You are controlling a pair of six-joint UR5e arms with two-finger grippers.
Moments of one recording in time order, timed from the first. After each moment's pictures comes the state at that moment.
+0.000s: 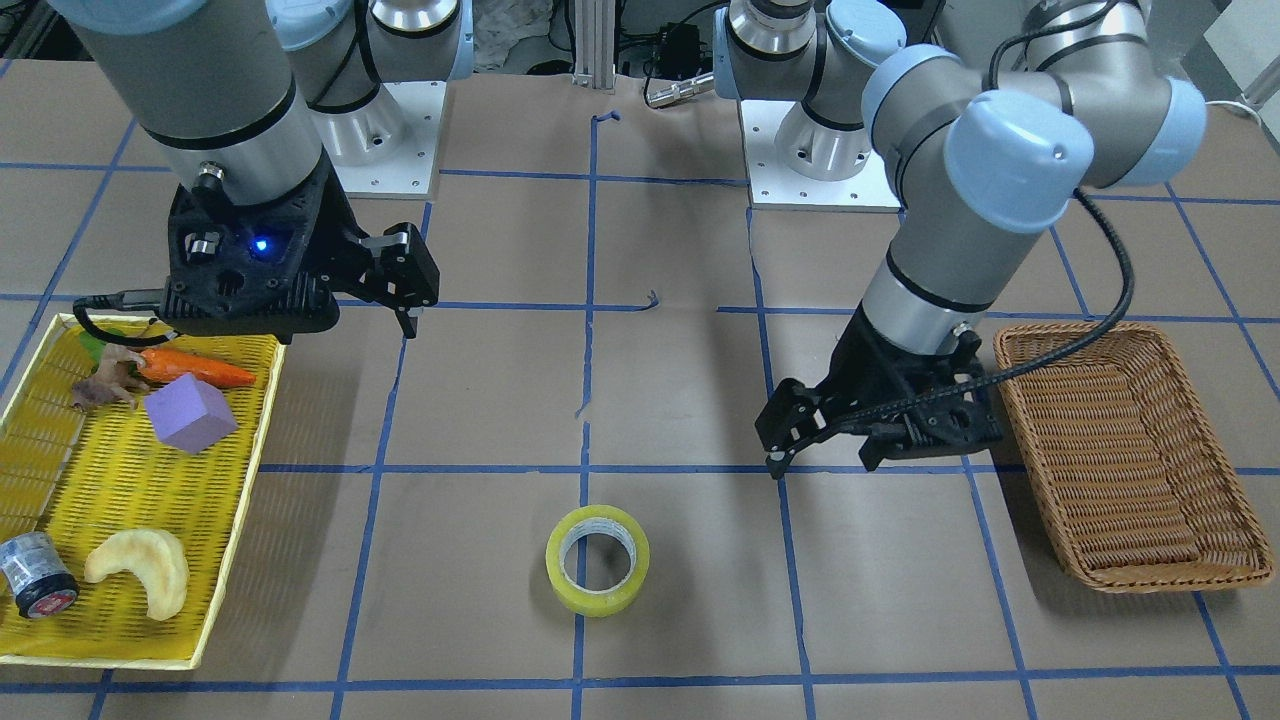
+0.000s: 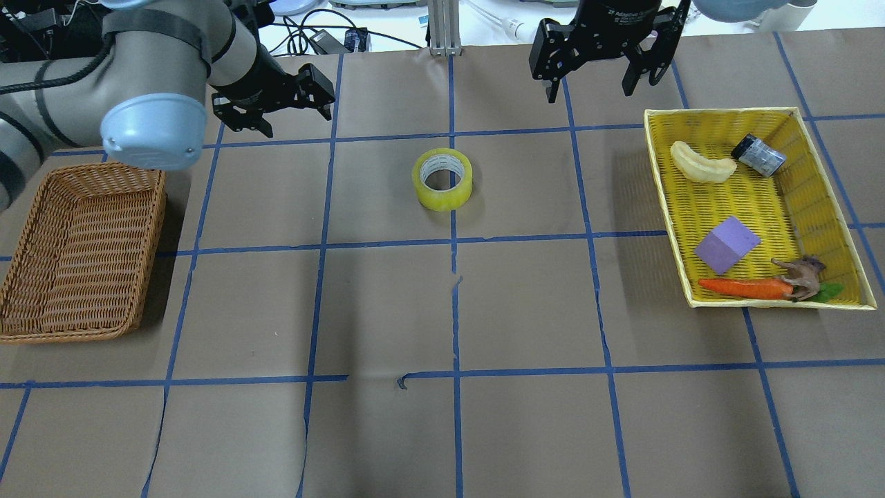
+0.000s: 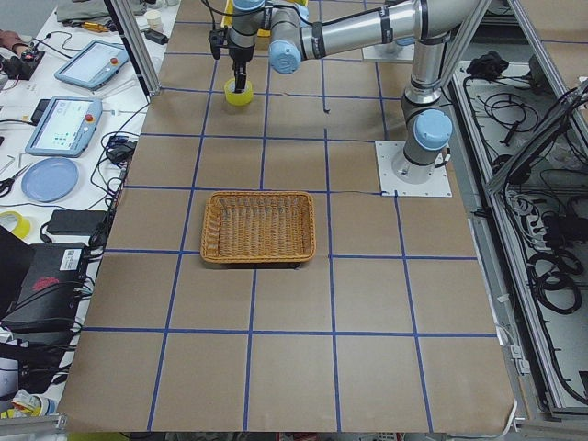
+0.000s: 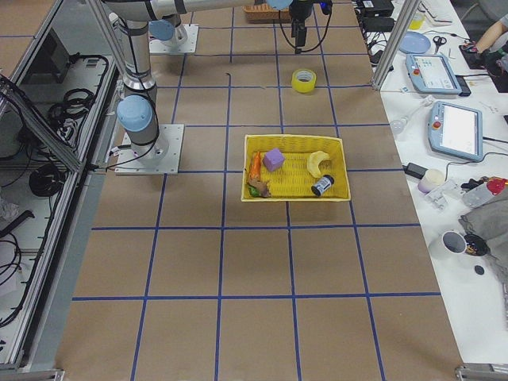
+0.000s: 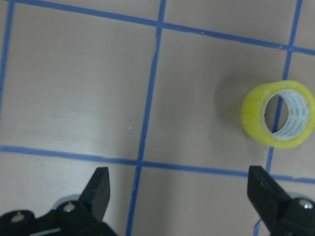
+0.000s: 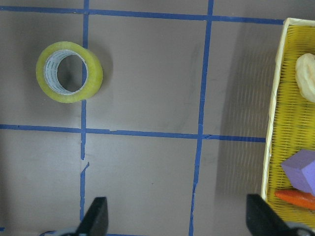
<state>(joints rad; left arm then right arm) -1.58 -1.84 -1.63 -0.97 1.43 -0.21 1.67 -1.35 1.28 -1.52 -1.56 0.04</state>
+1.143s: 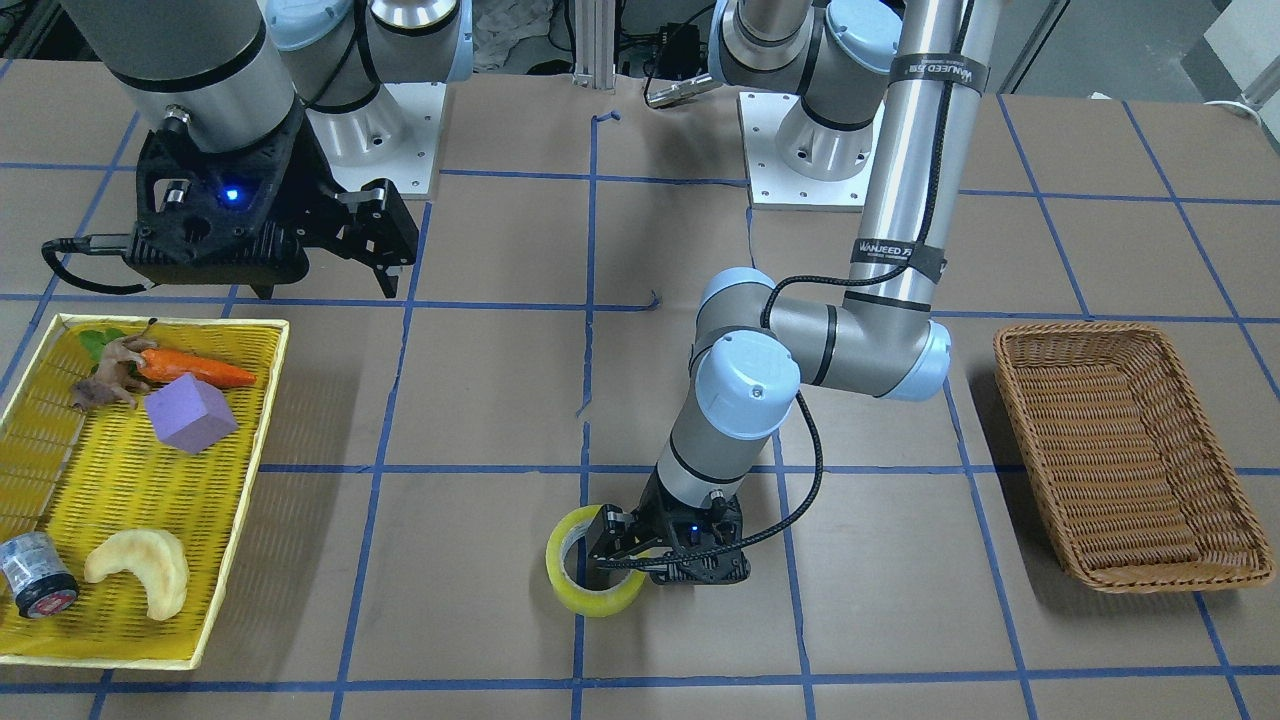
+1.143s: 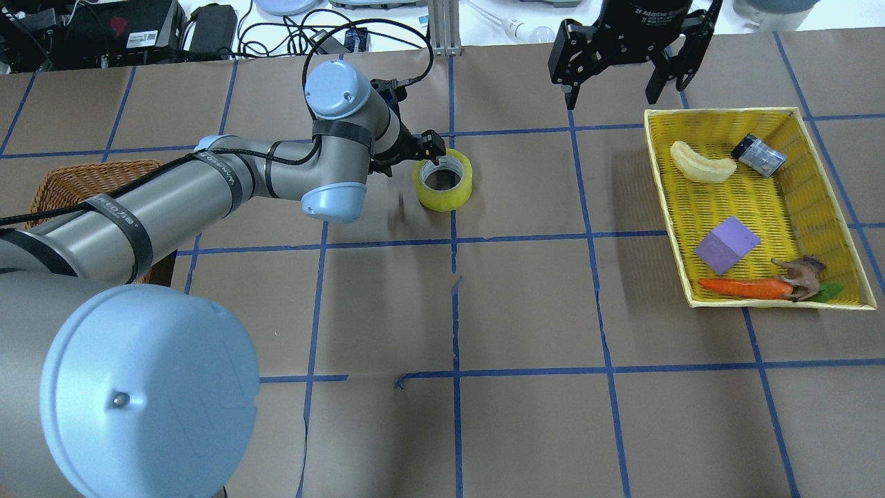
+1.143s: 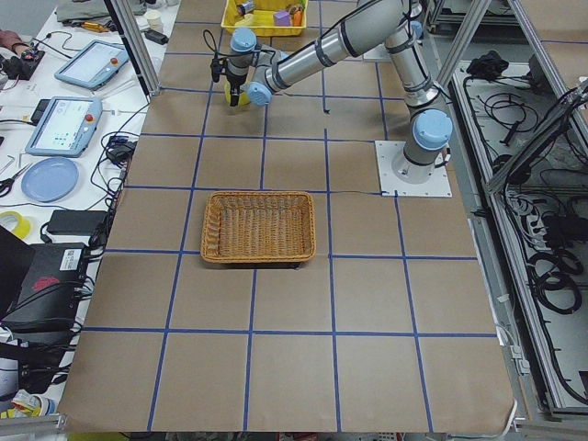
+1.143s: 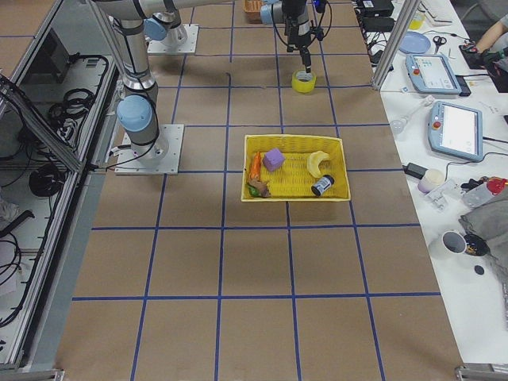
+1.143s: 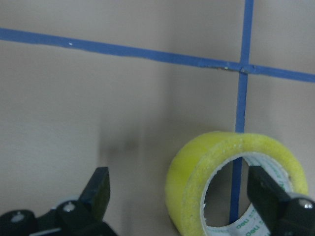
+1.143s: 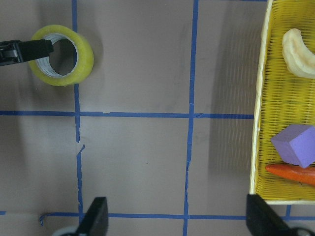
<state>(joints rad) -1.76 -2.20 -1.62 -0.59 1.41 -0.31 1.66 -1.40 1.30 -1.46 -1.56 0.06</state>
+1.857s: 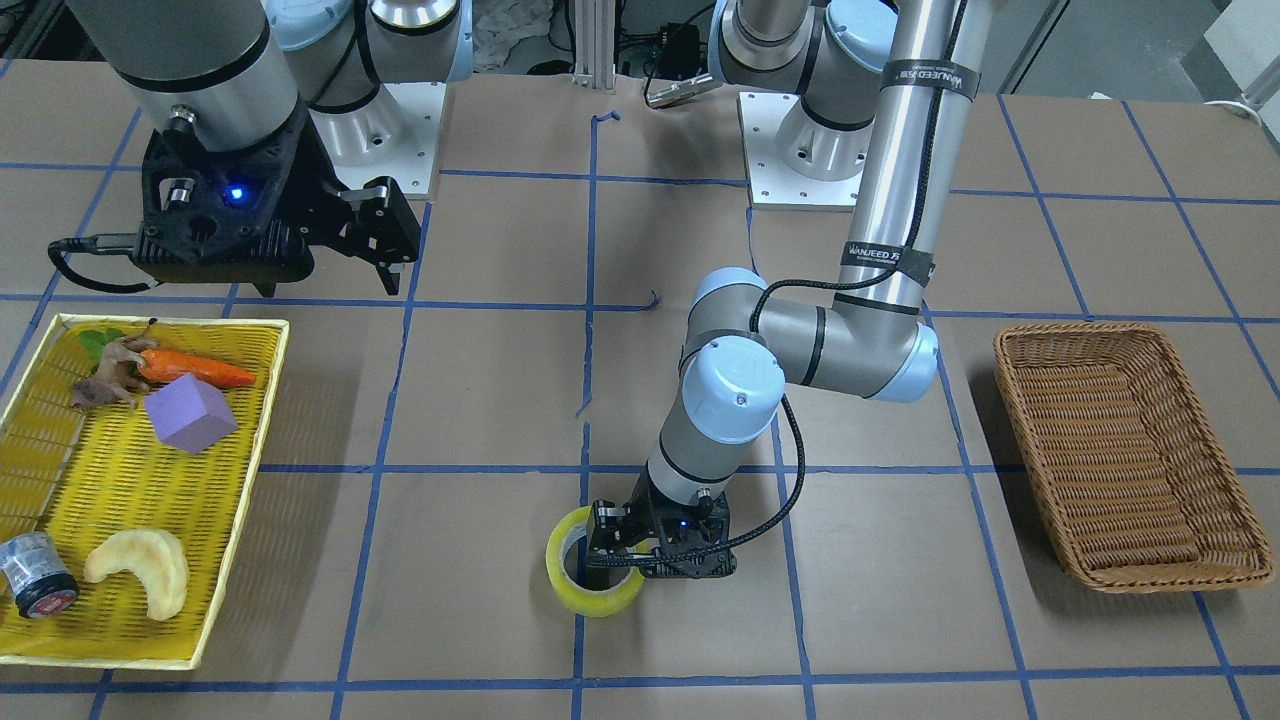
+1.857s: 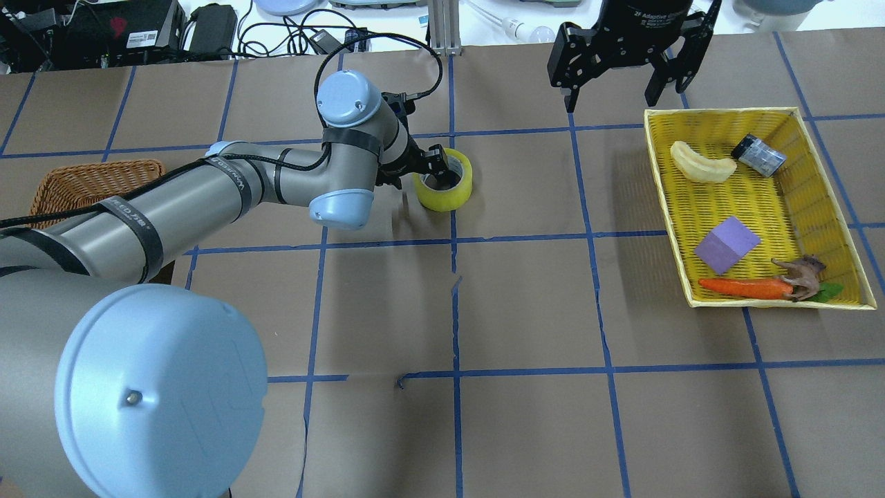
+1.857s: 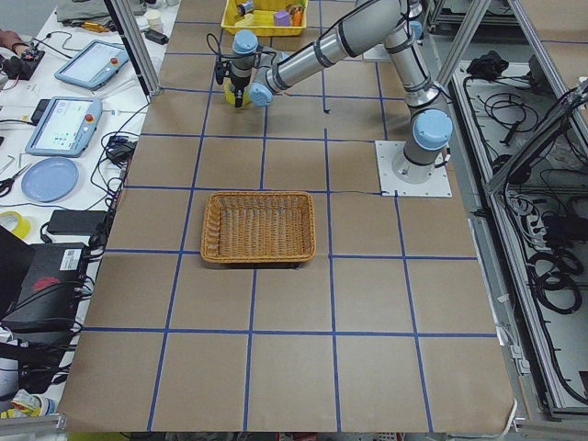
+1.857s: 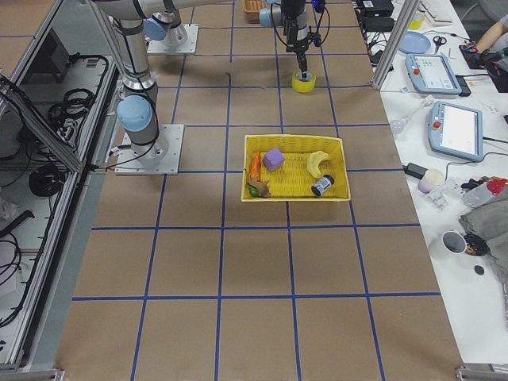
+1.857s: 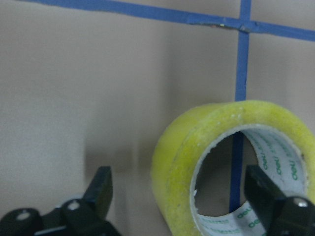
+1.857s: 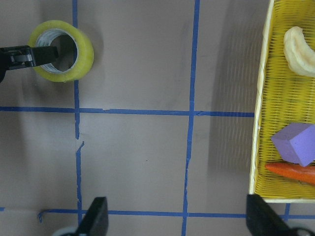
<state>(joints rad) -1.77 -2.21 -1.63 -0.63 1.41 -0.30 1.66 -1.40 1.30 -1.45 -1.57 0.05</state>
